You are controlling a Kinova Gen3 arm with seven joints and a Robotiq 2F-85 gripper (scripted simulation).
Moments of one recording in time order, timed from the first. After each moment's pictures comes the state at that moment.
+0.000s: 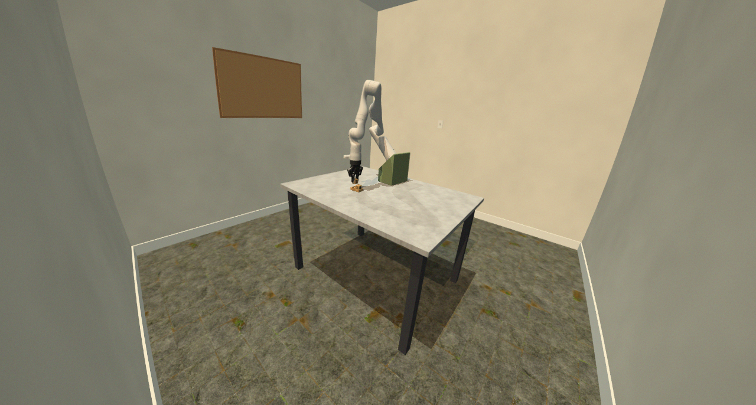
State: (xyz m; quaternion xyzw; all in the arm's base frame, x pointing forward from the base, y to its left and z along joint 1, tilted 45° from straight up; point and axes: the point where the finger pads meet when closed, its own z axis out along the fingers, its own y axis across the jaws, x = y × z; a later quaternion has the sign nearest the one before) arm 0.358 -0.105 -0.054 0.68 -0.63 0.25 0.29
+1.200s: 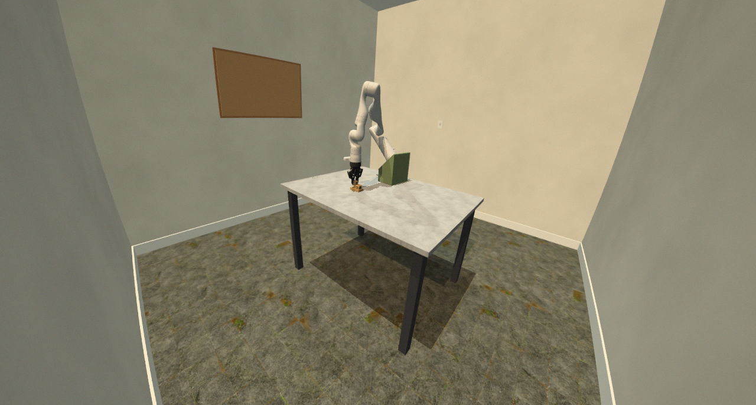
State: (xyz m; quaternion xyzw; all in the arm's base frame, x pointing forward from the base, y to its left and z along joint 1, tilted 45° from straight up) arm 0.359 -0.113 -0.064 0.68 -0.63 0.25 0.28
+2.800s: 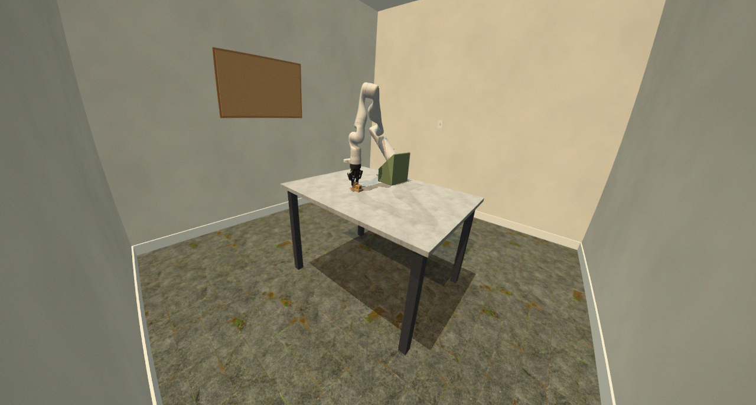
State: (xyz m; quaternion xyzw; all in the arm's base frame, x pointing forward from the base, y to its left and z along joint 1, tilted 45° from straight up) arm 0.357 -0.123 -0.073 0.68 -0.63 0.25 0.29
